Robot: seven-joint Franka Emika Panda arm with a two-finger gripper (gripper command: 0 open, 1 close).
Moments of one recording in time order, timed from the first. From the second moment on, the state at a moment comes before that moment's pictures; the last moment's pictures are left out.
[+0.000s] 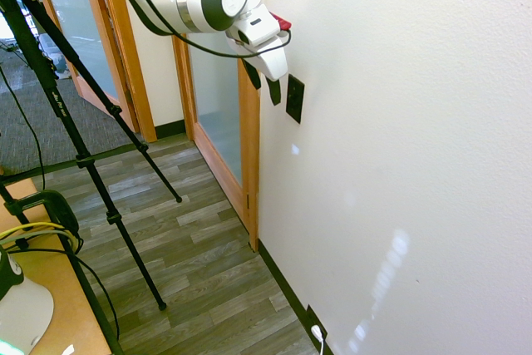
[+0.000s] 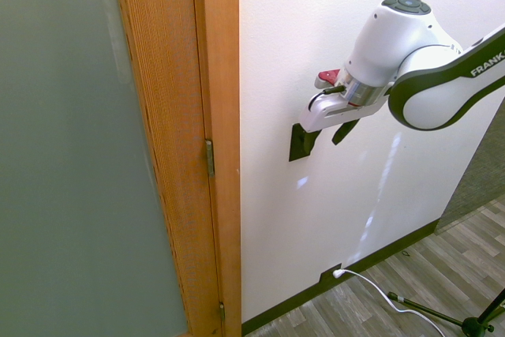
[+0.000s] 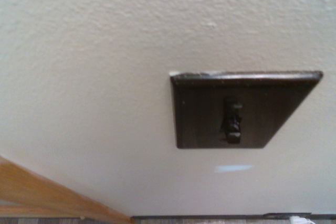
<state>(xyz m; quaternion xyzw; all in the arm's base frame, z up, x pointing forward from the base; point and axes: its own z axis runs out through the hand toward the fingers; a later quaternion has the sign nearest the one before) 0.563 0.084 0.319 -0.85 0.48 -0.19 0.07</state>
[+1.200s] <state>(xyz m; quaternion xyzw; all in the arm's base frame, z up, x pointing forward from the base) 0.597 0.081 0.310 -0.80 0.54 -0.27 0.07</state>
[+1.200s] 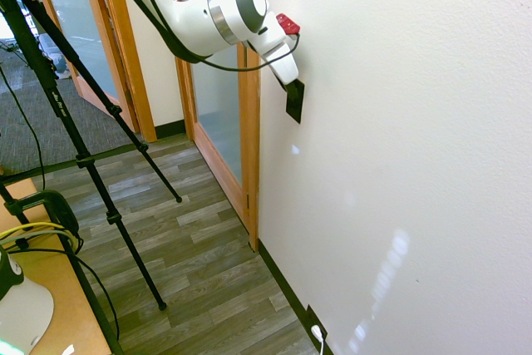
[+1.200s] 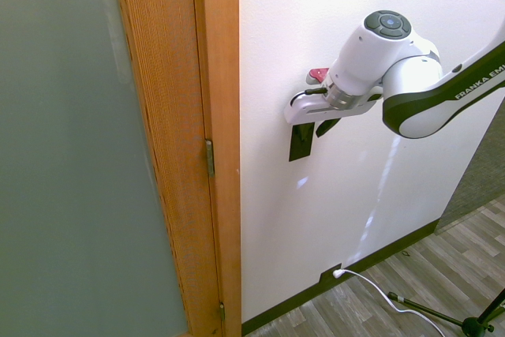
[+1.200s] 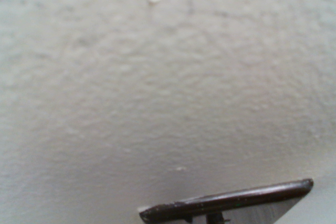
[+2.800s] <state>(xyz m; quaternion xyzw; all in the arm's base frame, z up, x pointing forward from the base) 0.612 0.090 0.281 -0.80 0.54 -0.25 0.05</state>
